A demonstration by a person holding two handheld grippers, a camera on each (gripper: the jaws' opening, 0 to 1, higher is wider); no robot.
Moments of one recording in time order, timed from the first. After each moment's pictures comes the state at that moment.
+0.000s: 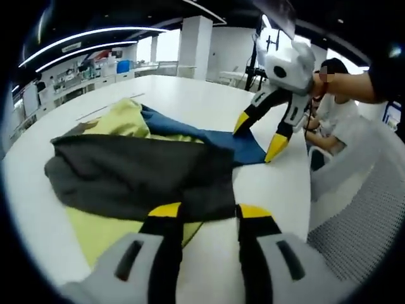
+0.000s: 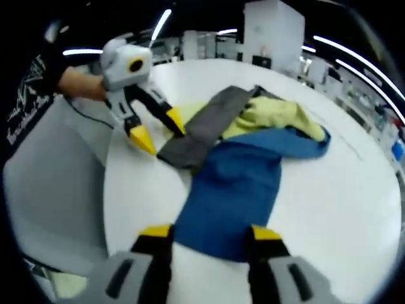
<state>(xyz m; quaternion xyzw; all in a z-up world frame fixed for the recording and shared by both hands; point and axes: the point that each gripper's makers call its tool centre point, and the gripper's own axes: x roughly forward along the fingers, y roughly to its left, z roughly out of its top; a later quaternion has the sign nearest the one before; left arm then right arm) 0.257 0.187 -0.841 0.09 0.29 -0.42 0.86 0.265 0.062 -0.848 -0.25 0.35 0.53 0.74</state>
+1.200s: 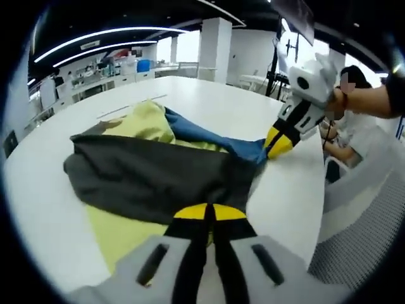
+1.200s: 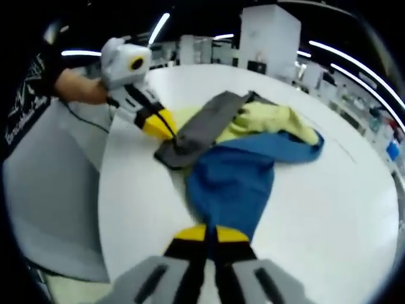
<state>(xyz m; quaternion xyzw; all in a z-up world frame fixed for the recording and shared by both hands) 0.278 0.207 -0.819 0.06 0.27 -0.35 0.90 0.279 0.063 -0.843 -0.22 0.33 0.51 0.76</state>
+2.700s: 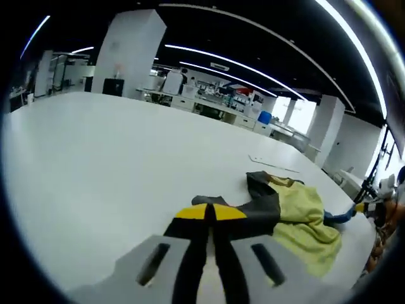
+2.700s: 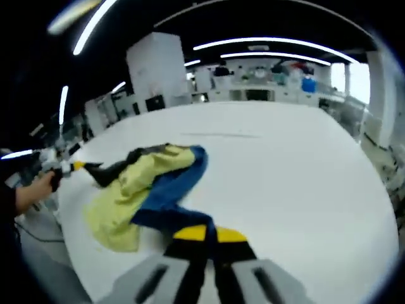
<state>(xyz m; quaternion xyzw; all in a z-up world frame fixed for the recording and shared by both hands) 0.340 0.495 -0.767 -0.16 0.17 0.03 0.97 0.396 -0.031 -0.782 0.02 0.33 0.25 0.91</state>
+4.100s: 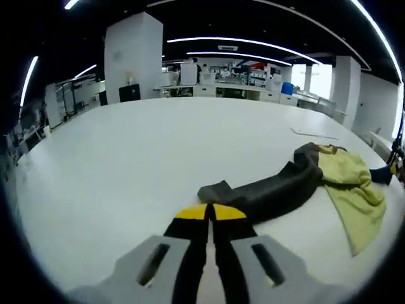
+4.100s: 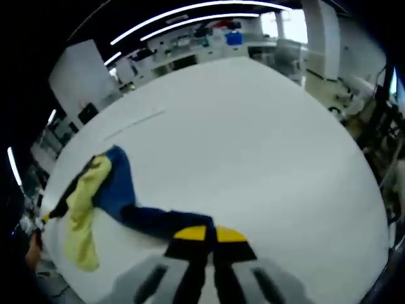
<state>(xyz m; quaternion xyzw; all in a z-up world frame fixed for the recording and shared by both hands) 0.322 0.578 -0.791 -0.03 0.24 0.09 0.96 0.407 -0.155 -0.817 0.10 0.47 0.05 0.88</state>
